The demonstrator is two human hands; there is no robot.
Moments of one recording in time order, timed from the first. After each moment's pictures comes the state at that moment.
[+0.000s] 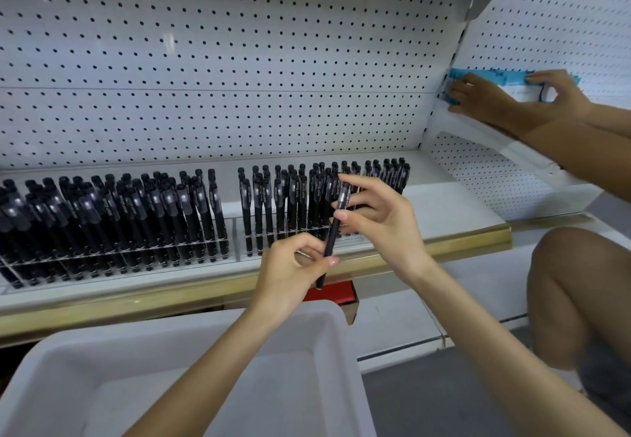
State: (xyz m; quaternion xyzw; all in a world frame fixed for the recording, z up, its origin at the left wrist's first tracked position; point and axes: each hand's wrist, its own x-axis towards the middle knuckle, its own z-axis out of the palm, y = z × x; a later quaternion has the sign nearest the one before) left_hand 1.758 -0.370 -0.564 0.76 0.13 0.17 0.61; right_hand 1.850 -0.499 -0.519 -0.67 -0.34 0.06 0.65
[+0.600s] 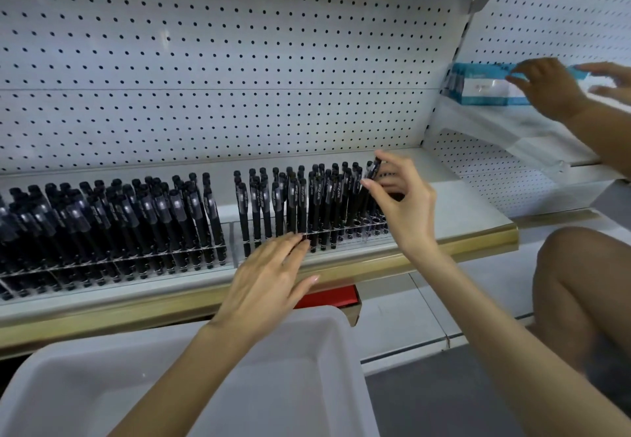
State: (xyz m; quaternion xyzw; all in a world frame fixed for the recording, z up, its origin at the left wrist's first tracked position) left_hand 1.752 -0.334 -0.591 0.97 0.00 0.23 -0.01; right_hand 1.905 -0.497 -0.534 -0.73 -0.34 -0.25 0.53
